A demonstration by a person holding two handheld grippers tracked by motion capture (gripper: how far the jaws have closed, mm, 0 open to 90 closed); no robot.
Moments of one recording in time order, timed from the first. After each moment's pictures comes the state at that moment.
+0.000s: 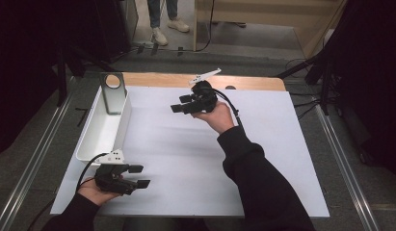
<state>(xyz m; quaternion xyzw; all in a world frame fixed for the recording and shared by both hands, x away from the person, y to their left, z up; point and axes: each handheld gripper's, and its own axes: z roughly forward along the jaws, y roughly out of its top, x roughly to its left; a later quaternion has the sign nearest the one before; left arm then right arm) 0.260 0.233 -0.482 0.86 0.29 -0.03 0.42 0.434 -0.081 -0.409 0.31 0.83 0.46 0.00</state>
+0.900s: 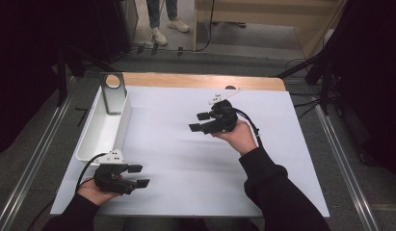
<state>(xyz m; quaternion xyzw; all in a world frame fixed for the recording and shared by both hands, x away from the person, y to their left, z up) 0.260 0.236 -0.483 0.86 0.29 -0.03 0.42 0.379 -0.133 -0.428 0.31 0.84 0.45 0.00</state>
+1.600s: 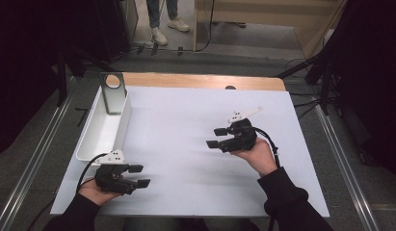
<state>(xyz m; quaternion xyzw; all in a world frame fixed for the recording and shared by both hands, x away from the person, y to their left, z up) 0.260 0.234 -0.485 0.86 0.29 -0.03 0.42 0.326 -0.178 -0.445 0.32 0.84 0.44 0.02</state>
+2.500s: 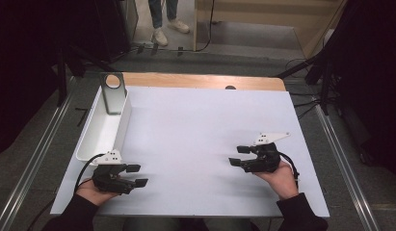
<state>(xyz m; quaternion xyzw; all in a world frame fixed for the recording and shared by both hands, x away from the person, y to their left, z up) 0.261 0.242 -0.487 0.85 0.30 -0.01 0.42 0.273 -0.240 -0.484 0.38 0.81 0.44 0.04</state>
